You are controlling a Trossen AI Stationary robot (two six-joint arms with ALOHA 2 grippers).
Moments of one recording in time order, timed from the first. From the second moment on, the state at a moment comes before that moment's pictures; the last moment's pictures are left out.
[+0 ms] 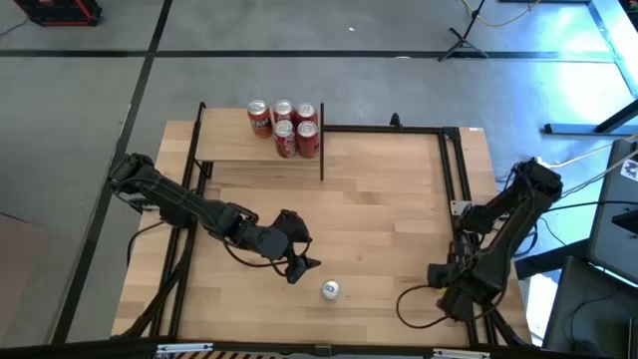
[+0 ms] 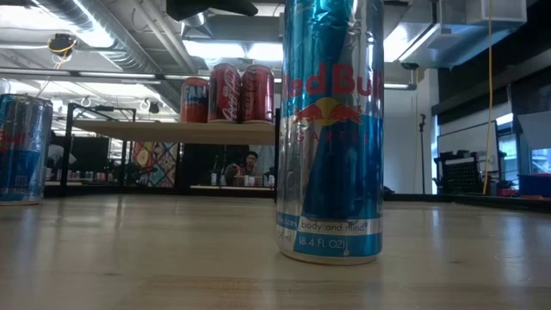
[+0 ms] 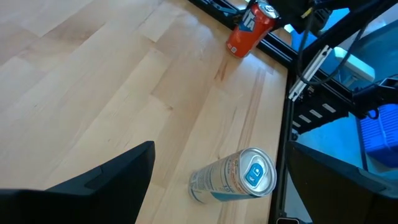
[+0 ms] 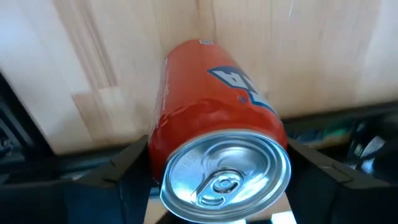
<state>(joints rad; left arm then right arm) -0.40 1.53 1.25 -0.38 -0.33 -0.83 0.98 1.44 1.06 -1.28 -0.15 1.11</state>
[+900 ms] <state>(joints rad) -0.41 1.52 1.26 -0.38 -0.29 -0.81 0.37 1.56 1.28 -1.20 0.06 -0.03</state>
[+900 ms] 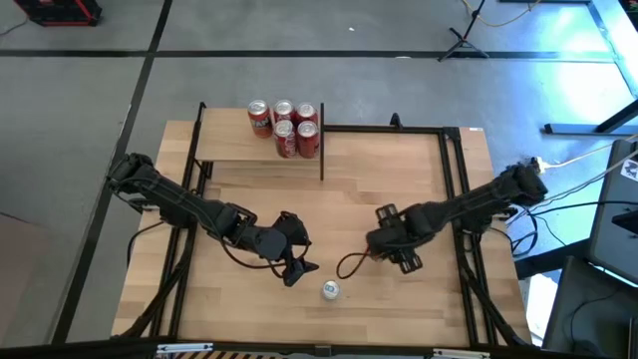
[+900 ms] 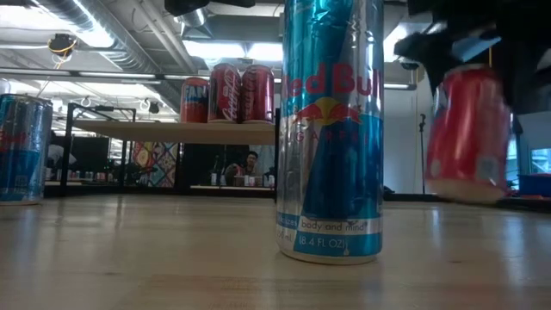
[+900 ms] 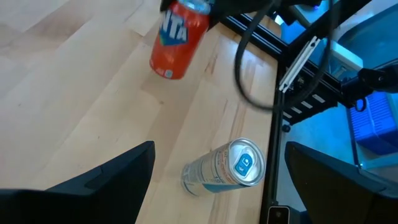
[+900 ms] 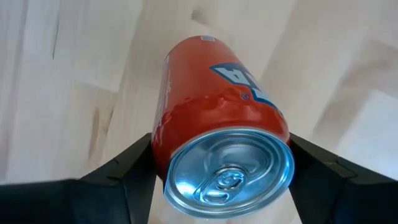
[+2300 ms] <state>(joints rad) -0.40 1.52 1.25 -0.37 -0.31 -0.80 0.35 1.62 1.43 -1.25 0.01 -0.03</state>
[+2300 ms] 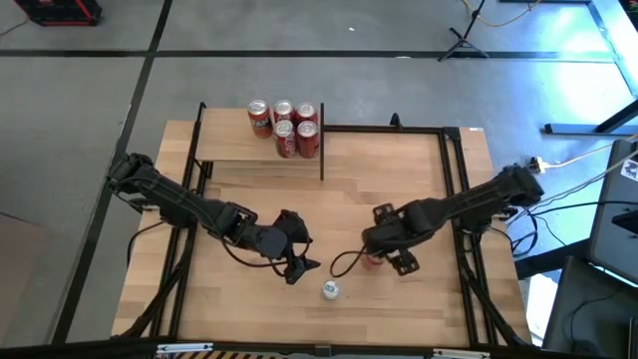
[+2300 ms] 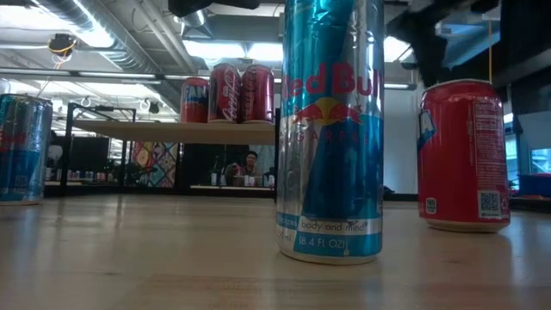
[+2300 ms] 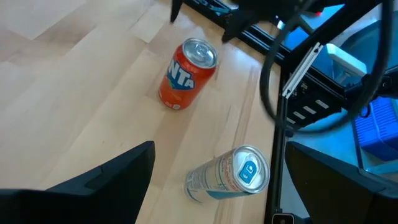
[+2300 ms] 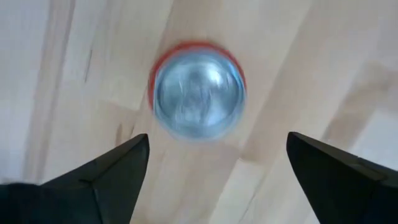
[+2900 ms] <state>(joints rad) -0.27 1.58 1.25 -0.27 -0.29 -0.78 0.64 1.20 1.10 -1.10 0.23 0.66</state>
